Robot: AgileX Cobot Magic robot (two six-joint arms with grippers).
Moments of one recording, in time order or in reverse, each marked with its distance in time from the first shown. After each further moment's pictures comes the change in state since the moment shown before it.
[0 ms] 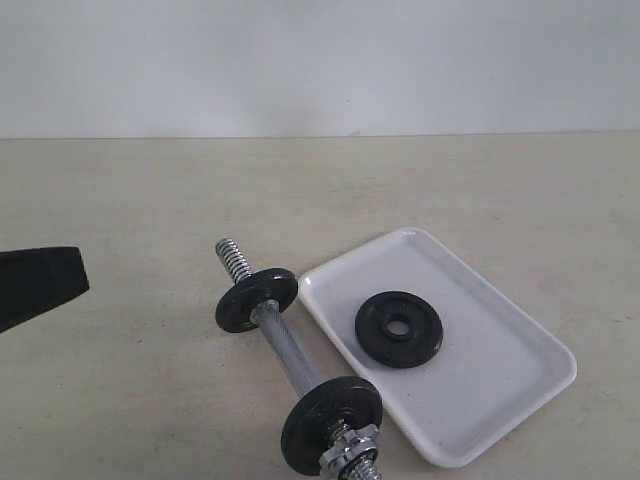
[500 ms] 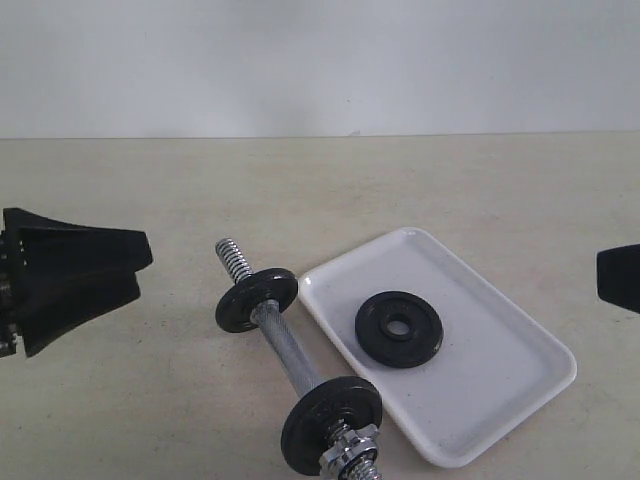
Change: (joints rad) left arm 0.000 0.423 0.001 -0.222 -0.073 0.002; right arm 0.000 0.034 0.107 0.243 -0.162 -0.141
